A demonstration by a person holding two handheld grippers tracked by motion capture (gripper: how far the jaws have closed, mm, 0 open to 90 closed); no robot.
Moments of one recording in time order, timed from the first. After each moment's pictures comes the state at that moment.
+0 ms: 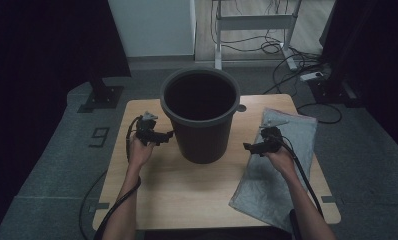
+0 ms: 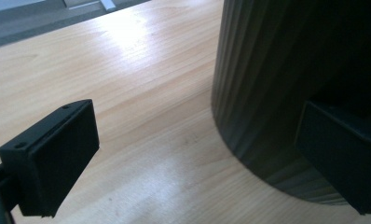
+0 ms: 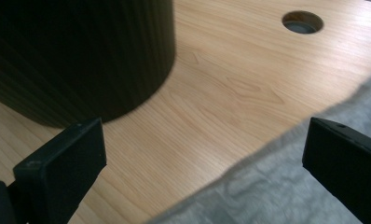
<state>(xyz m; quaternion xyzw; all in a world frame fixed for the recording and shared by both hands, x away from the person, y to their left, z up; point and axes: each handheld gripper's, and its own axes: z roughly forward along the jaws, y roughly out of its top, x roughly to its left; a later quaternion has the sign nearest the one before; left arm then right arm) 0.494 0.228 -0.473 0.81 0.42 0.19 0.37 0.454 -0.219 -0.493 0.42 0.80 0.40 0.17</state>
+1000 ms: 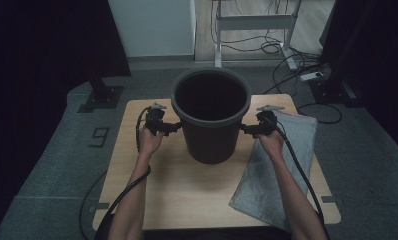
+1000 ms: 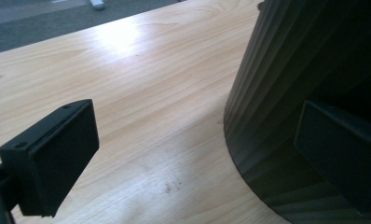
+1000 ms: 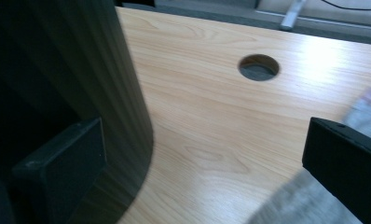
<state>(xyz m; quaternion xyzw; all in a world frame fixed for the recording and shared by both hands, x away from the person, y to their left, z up) 0.523 0.202 -0.468 0.79 0.44 0.16 0.40 0.512 -0.211 -0.488 0.48 0.74 0.42 0.21</state>
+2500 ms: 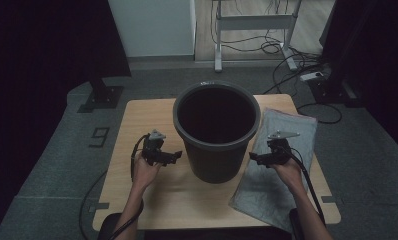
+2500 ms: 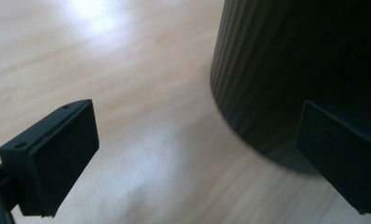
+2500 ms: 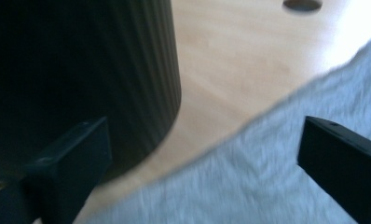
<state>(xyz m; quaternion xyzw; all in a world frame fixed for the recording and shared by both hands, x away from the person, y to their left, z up) 0.412 0.206 -0.489 0.82 0.41 0.14 0.38 0.407 -0.238 -0.499 0.44 0.78 0.41 0.16</state>
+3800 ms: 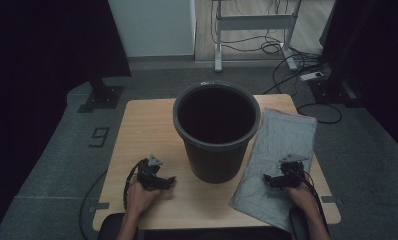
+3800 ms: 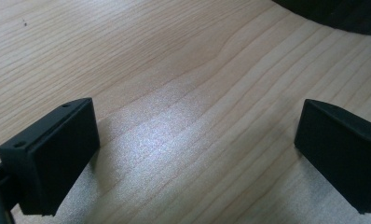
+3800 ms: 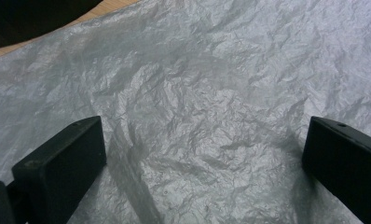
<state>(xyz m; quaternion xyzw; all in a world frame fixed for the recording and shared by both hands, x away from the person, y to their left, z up) 0.371 0.221 -0.550 0.84 0.42 0.14 0.31 0.362 -0.279 -0.558 0.46 0.80 0.34 0.19</state>
